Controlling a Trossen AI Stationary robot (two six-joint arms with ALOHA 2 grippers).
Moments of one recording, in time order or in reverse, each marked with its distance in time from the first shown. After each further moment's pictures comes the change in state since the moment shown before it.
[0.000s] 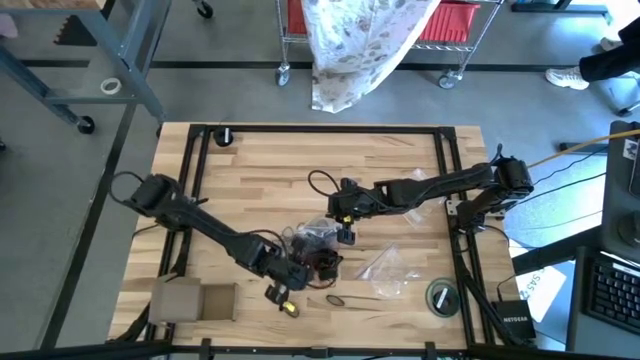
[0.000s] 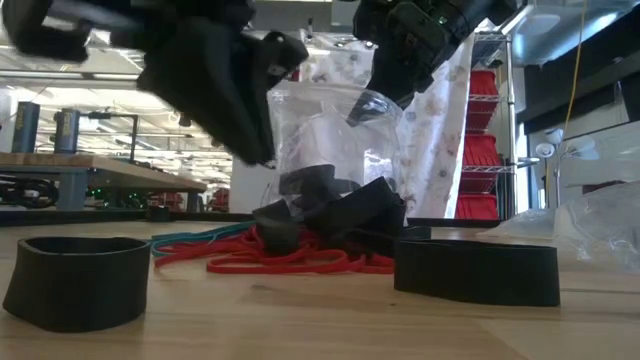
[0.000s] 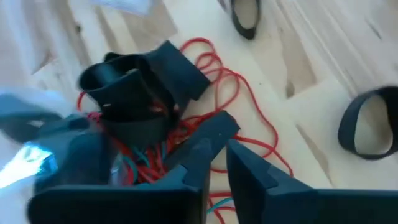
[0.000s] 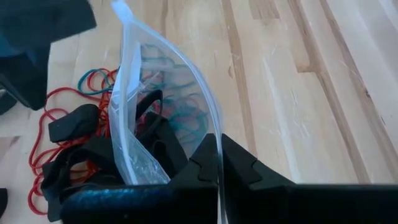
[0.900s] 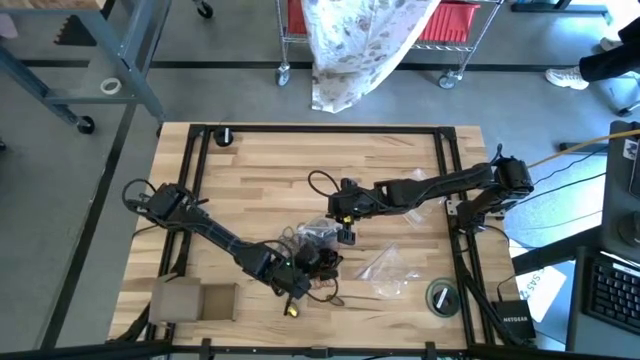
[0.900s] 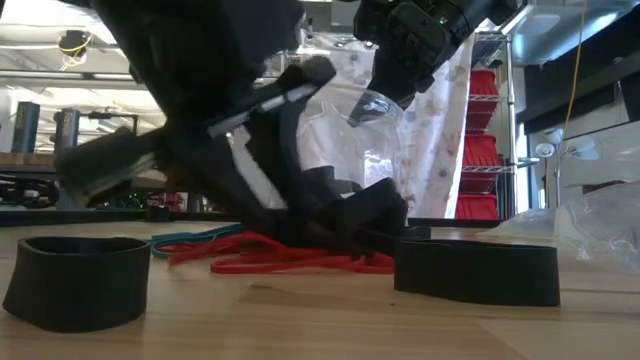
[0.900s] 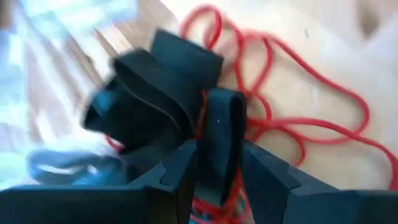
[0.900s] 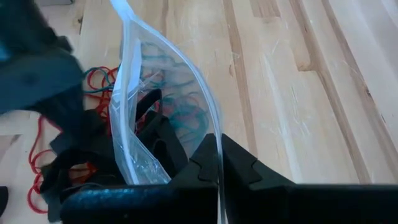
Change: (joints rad) left arm -0.022 0.118 -0.047 0.200 -0.223 0.381; right arm 0.000 0.000 0.000 -0.003 0.000 0.000
